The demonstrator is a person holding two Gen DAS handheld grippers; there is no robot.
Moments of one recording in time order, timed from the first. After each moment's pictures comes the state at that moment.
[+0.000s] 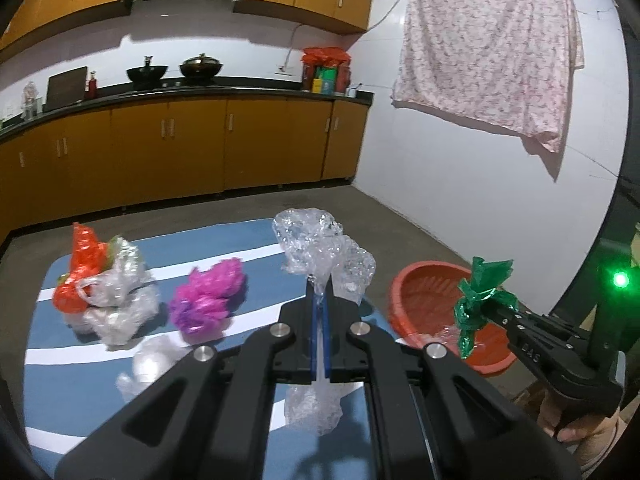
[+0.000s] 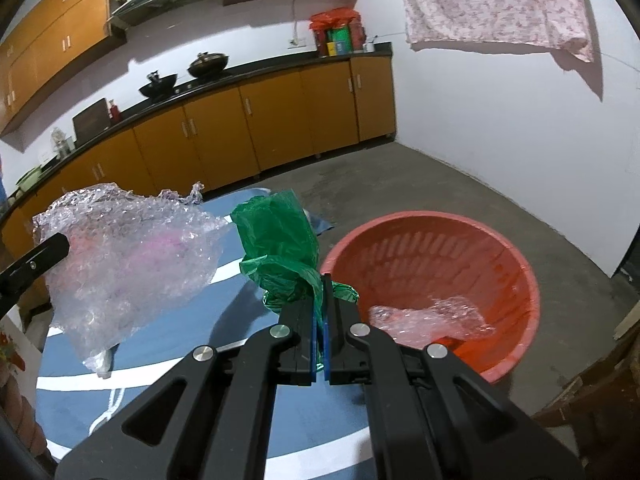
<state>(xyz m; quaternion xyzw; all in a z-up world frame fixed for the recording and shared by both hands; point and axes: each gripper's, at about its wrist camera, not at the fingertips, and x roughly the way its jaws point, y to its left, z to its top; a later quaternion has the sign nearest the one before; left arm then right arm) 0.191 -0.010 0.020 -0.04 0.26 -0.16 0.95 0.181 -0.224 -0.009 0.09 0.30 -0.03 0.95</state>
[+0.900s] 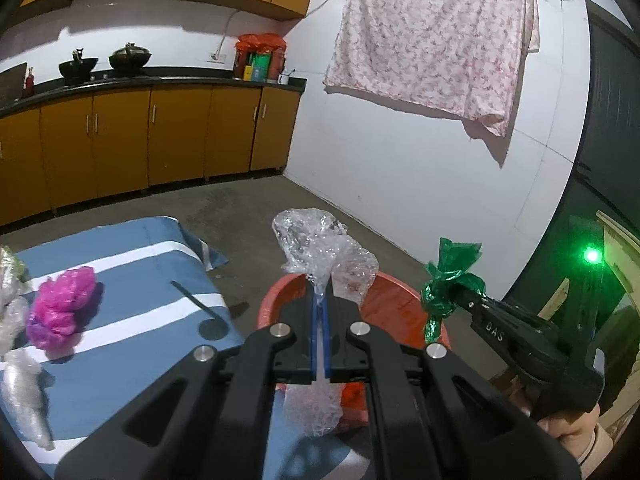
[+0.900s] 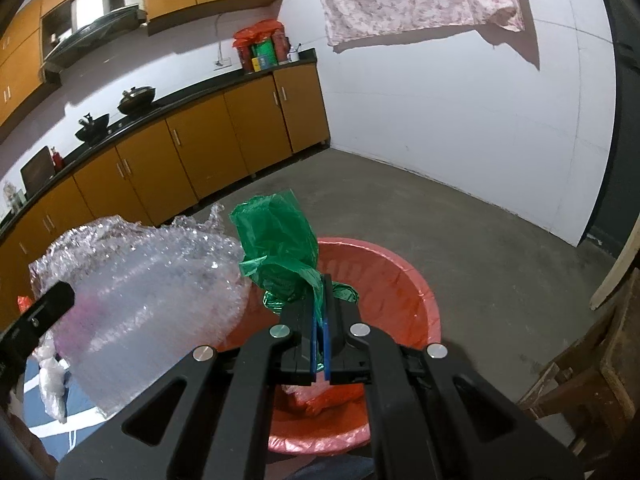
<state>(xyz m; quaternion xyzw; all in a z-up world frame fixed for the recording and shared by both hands) 0.226 -0.156 0.003 -0.05 0.27 -0.26 0.93 0.196 -0.344 -0.013 0.14 0.29 -0.13 0.94</state>
